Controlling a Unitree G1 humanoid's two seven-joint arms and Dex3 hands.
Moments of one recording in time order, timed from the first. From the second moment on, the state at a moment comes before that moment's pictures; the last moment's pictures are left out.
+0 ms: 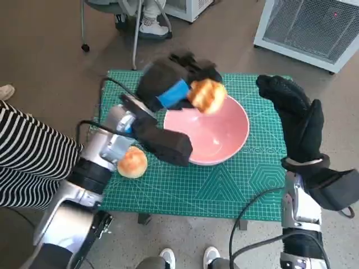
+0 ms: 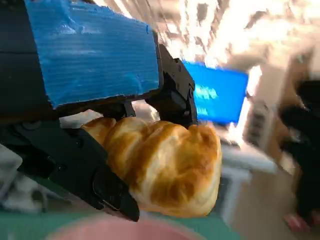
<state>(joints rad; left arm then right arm) -0.98 0.31 -0.40 0.69 0.63 -0.43 0.10 -0.49 -0.18 -0.15 0.32 0.25 -0.53 0.37</state>
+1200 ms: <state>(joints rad) -1.03 0.30 -0.38 0.89 0.48 -0.44 -0.34 -0.46 -0.16 -0.15 0.29 0.25 -0.53 0.34</state>
